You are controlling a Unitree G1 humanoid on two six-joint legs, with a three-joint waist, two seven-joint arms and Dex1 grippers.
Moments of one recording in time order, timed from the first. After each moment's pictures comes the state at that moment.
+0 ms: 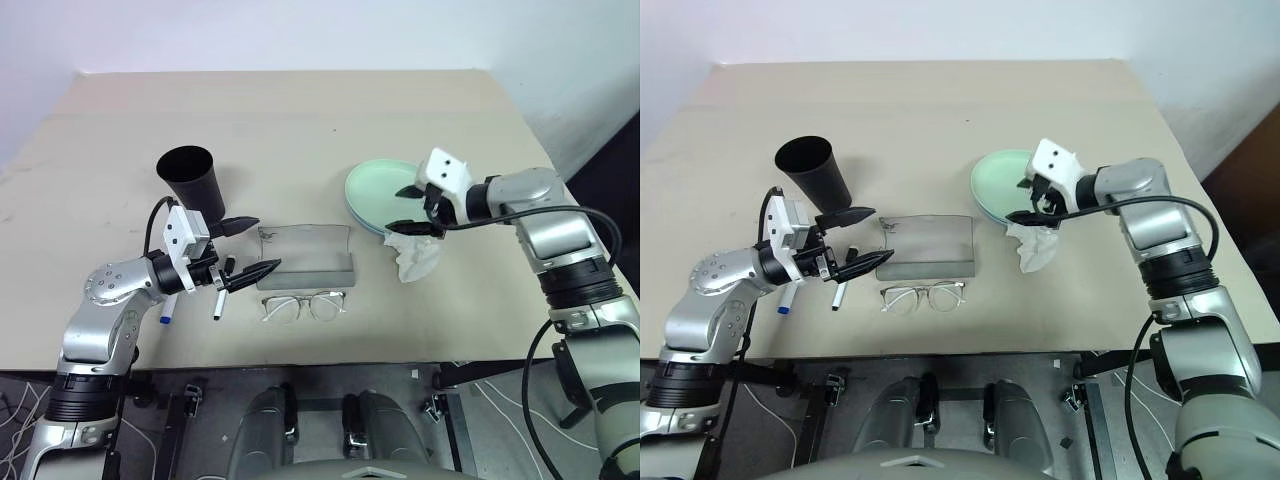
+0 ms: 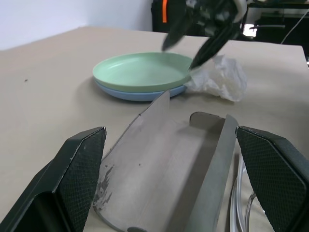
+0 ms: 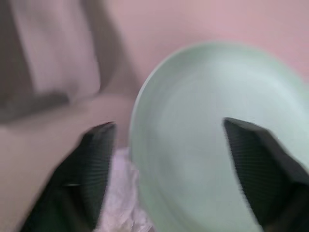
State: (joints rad) left arm -0.25 0.61 0.10 -0.12 -0.49 0.21 -1.03; right arm -0.82 -0.73 0.14 0.19 0.16 0.52 1.15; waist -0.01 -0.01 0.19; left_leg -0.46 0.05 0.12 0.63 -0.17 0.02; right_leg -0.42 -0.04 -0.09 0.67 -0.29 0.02
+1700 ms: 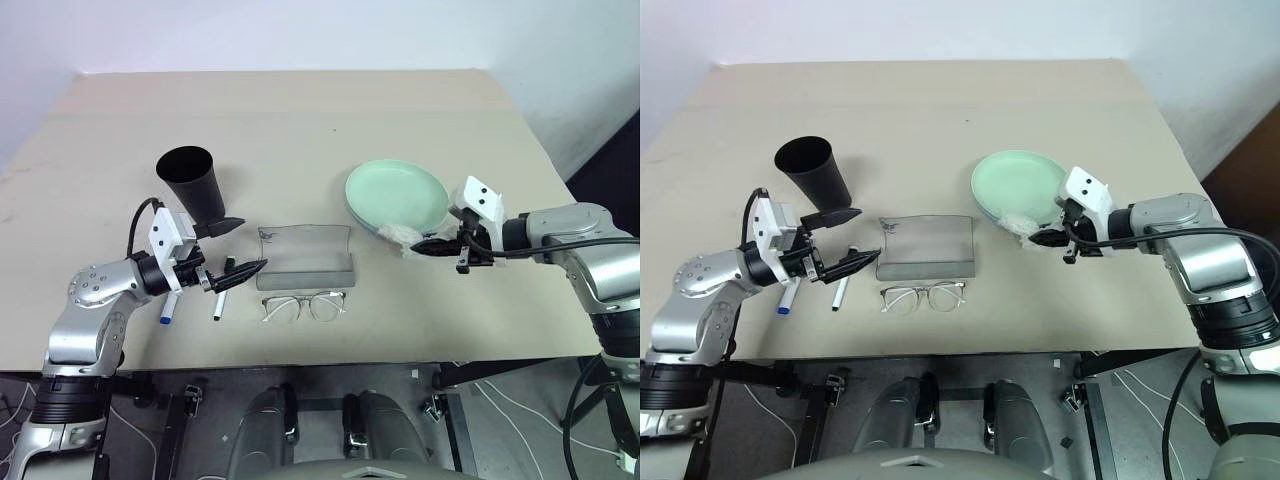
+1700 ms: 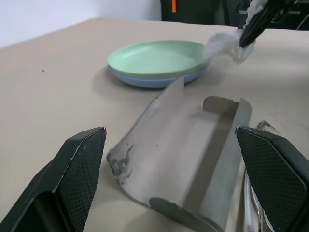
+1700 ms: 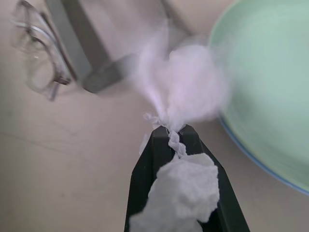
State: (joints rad) left arm -0.21 0.65 0.14 -0.08 -0.48 0.17 -1.05; right arm -0.58 -0.89 0.08 -0.09 0.39 0.76 1.16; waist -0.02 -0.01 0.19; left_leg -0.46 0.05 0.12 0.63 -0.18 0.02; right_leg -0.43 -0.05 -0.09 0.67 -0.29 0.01
